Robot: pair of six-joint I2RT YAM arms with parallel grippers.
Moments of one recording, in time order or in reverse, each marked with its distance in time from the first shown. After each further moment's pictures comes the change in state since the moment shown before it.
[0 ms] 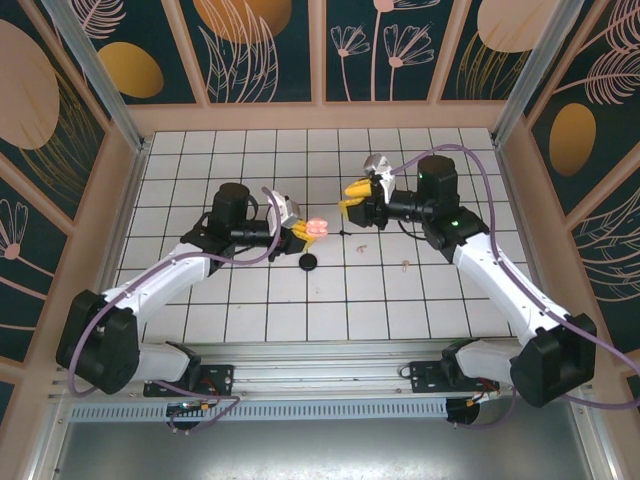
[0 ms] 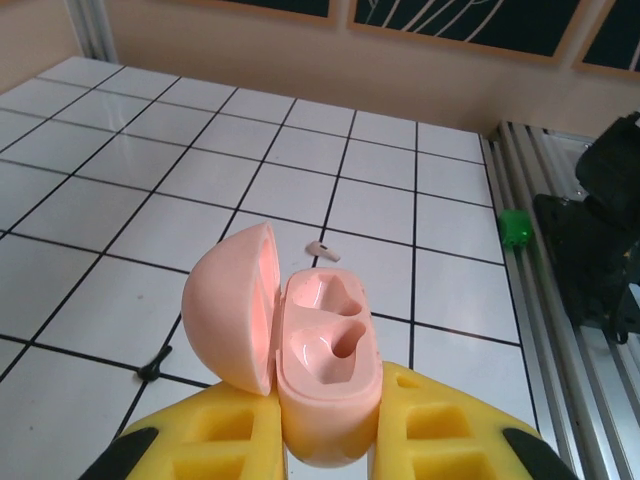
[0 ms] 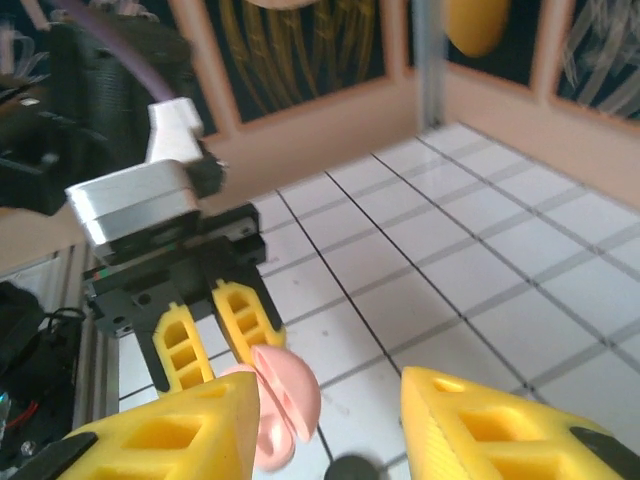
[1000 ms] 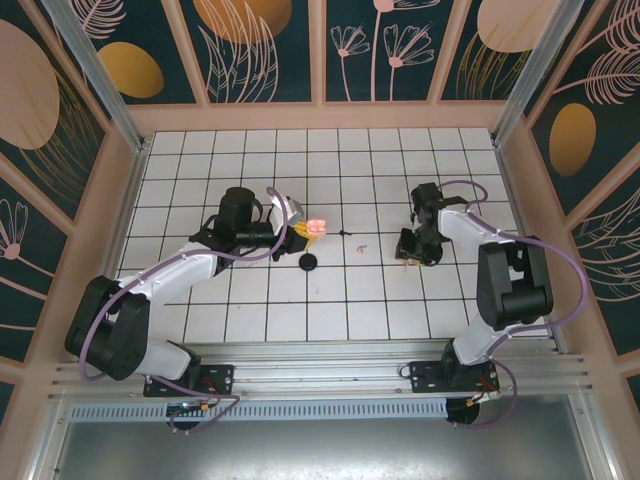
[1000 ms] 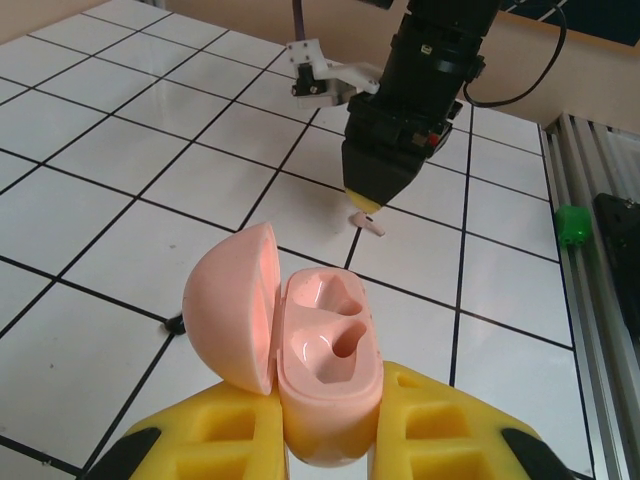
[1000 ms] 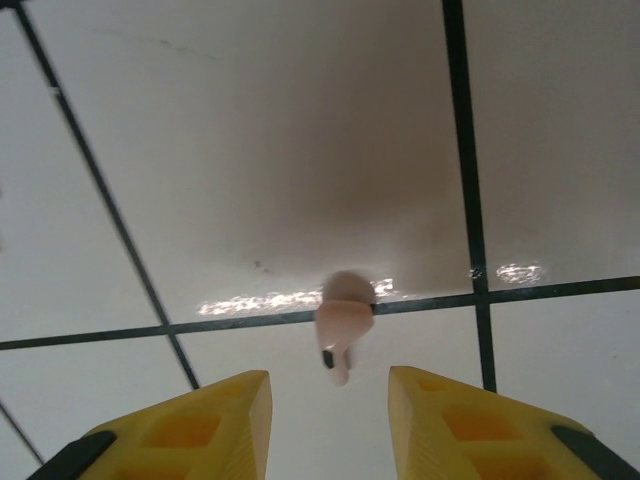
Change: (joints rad) left arm 0.000 0.068 -0.034 0.076 -0.088 -0.064; right arm -0.211 0.442 0.000 -0.666 0.602 0.459
